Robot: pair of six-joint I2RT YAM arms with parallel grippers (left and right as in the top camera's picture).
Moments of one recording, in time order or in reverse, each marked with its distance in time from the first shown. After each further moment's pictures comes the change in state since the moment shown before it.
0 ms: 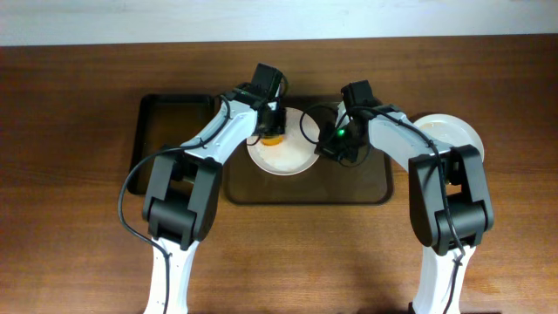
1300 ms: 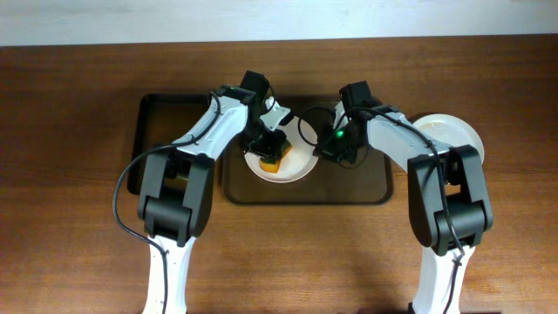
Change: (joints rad) left arm 0.042 0.008 0.026 -0.309 0.441 0.512; right arm 0.005 0.000 0.000 -0.010 -0.011 -0.026
